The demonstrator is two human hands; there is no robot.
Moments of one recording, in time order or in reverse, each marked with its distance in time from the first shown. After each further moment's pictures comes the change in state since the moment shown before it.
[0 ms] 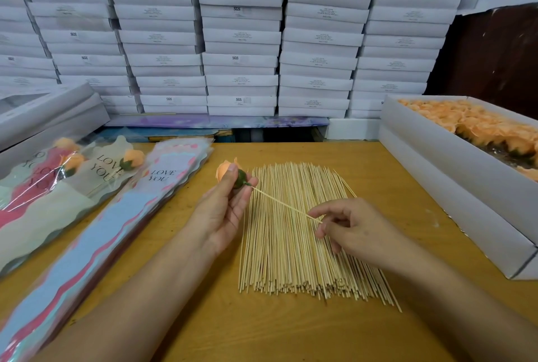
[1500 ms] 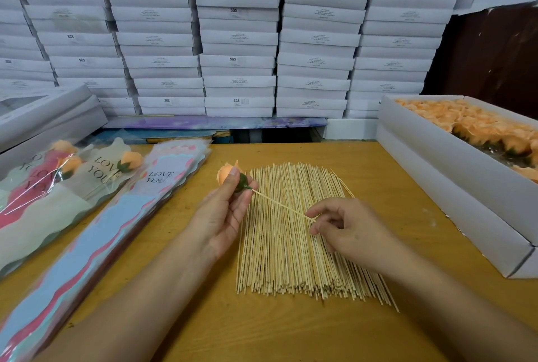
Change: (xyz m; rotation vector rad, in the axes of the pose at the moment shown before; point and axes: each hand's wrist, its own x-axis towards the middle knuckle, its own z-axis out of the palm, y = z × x) left_hand -0.010 -0.003 0.010 0.015 0.026 -0.016; right_hand 0.006 0.010 0.008 -0.050 0.082 -0.028
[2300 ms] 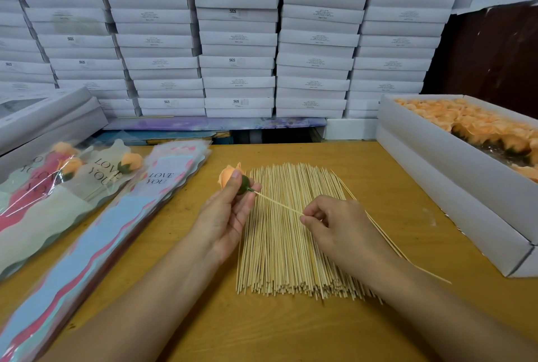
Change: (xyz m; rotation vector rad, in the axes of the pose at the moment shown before) left_hand -0.004 -0.006 0.003 0.010 0.009 0.008; right_hand 0.000 -0.013 0.017 -0.185 0.196 -0.106
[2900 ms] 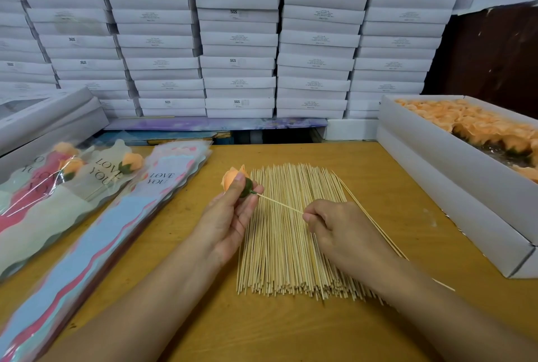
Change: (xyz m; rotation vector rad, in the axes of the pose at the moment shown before) left_hand 0.000 -0.002 -0.001 0.022 -0.014 -0.014; right_hand 0.000 0.002 -0.001 -0.086 -0.060 -0.026
